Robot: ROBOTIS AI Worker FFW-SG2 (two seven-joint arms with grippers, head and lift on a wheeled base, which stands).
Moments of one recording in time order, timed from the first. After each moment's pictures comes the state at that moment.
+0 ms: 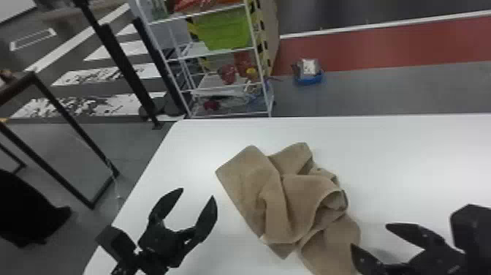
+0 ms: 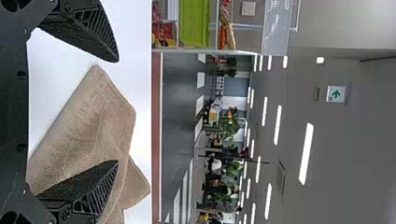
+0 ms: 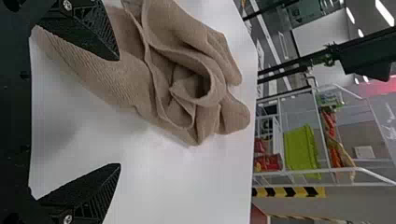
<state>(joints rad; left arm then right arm) 0.57 0.00 0.41 -1.89 0.25 -0.14 -0.57 0.40 0.00 0.14 -2.11 0.16 0.68 0.72</state>
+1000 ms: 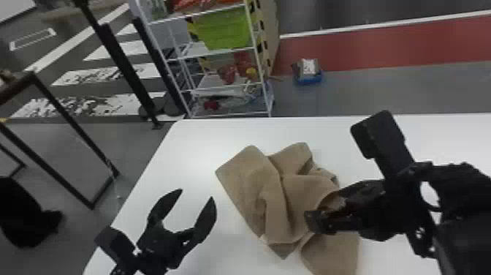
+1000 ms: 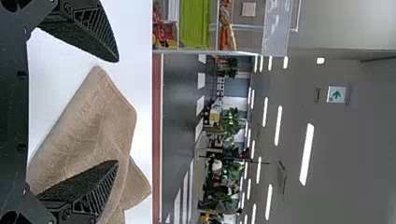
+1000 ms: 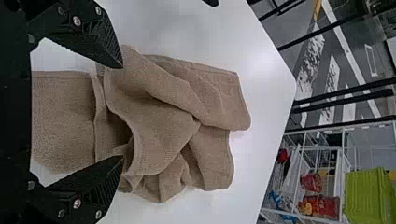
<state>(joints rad) 0.57 0.00 0.42 -1.90 0.25 -0.14 -0.57 -0.11 0.00 0.55 -2.25 0.42 1.55 0.81</state>
